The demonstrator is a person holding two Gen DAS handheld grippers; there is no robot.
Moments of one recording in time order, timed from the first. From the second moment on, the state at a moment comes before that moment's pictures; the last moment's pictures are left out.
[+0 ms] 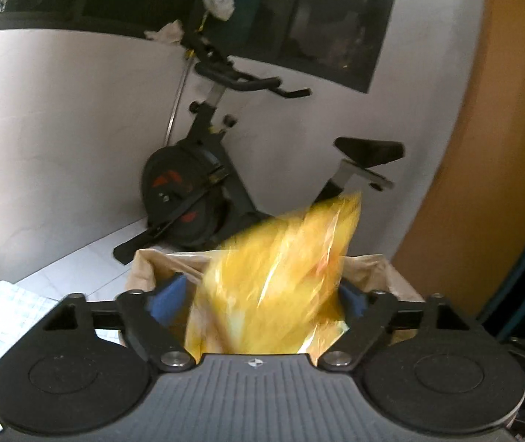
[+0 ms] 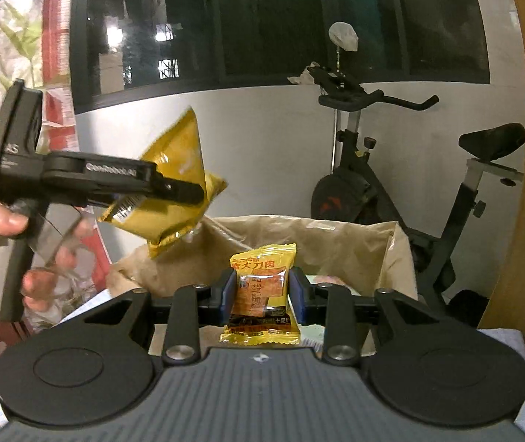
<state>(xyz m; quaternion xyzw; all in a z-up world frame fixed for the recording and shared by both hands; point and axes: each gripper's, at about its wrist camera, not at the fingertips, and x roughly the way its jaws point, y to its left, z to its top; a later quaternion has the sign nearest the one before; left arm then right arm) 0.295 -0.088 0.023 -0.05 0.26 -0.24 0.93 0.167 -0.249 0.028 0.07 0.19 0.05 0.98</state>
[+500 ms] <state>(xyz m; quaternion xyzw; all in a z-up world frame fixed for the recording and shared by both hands) 0.289 -0.056 0.017 -0.02 0.26 -0.23 0.94 0.233 -0.224 0.012 0.06 0.21 0.07 0.97</state>
